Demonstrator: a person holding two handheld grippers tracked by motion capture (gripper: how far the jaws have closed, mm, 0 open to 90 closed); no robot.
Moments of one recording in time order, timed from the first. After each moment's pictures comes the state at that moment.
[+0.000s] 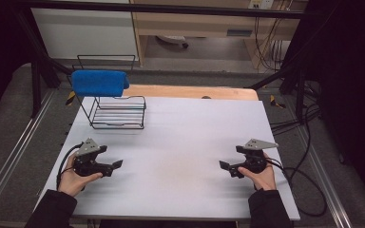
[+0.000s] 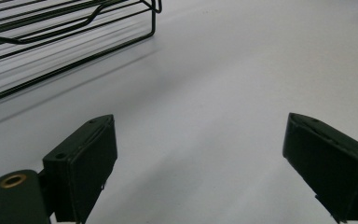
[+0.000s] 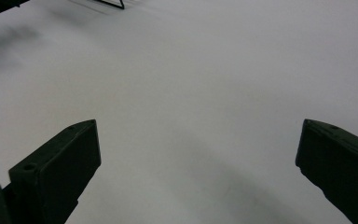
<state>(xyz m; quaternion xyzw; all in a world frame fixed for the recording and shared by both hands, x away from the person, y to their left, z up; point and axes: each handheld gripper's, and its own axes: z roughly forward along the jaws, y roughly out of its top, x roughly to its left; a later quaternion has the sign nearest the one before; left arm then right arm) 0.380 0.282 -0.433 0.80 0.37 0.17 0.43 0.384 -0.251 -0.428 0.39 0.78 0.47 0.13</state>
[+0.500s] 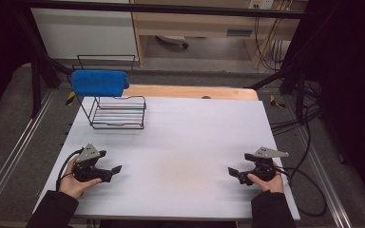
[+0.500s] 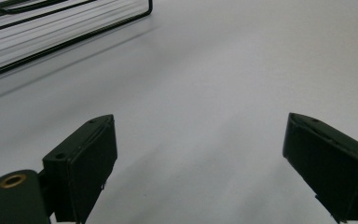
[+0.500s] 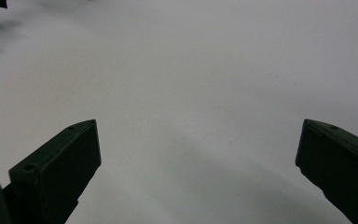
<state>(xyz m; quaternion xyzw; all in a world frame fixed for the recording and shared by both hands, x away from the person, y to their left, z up) 0.372 0.286 -0.447 0.81 0.37 0.17 0.42 0.368 -0.277 -0.446 0.42 0.77 0.47 0.12</state>
